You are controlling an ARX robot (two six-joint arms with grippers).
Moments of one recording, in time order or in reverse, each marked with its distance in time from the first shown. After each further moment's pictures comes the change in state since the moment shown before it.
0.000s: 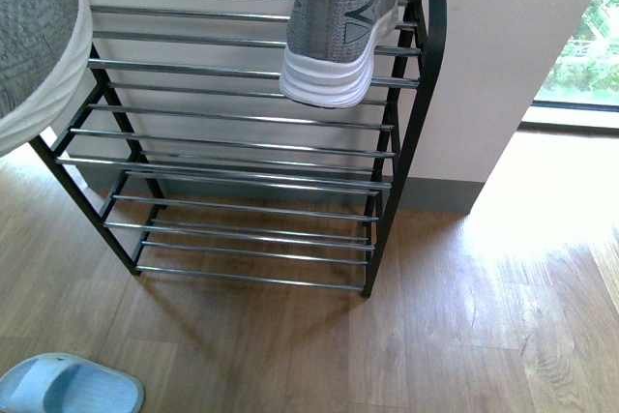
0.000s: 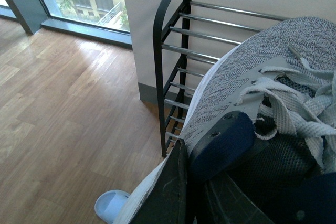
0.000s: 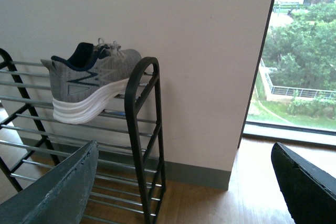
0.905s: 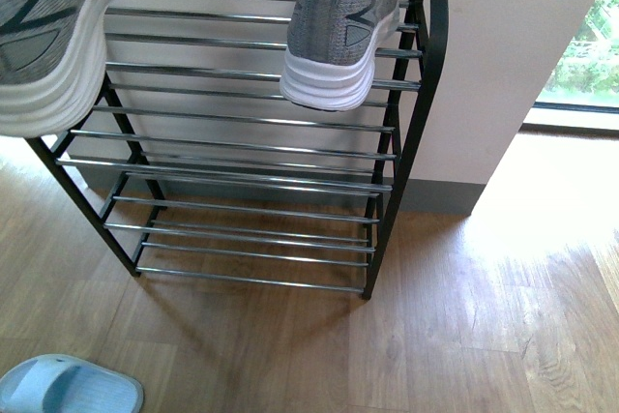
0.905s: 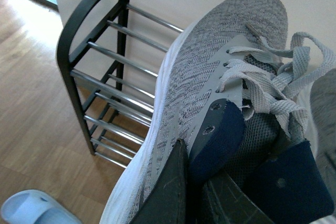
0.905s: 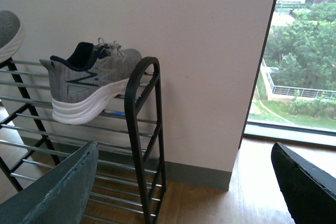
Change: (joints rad) left arm 0.075 0.766 0.628 0.023 0.248 -0.265; right arm 0.000 0.000 0.000 -0.001 0.000 0.000
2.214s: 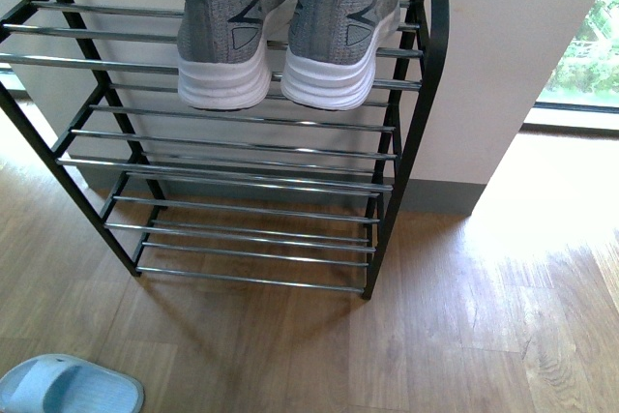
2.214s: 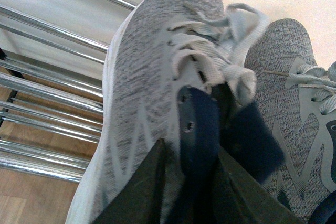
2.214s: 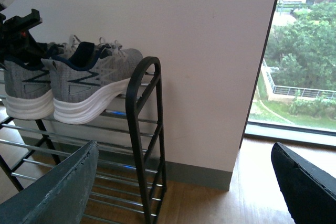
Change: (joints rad) left arm -0.114 0.586 0.531 -0.093 0.214 -0.093; right arm 0.000 0.000 0.000 0.000 0.000 0.000
